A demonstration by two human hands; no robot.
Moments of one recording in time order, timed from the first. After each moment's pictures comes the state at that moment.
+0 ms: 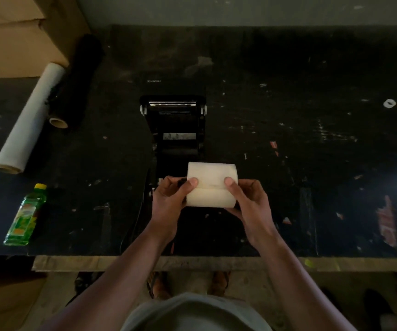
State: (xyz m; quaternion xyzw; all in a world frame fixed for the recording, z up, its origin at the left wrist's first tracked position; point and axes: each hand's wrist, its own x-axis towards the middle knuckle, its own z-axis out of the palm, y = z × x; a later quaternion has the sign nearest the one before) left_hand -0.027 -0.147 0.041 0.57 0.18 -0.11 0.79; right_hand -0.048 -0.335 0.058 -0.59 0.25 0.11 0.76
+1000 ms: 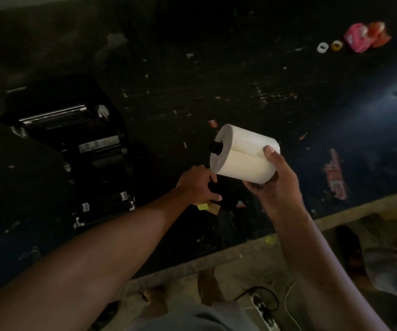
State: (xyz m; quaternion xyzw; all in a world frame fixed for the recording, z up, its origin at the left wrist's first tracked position) left_hand 0.073 -0.354 -0.081 0.90 -0.24 -0.32 0.16; right_hand -0.033 -0.515 0.039 -0.37 0.42 -0.03 0.83
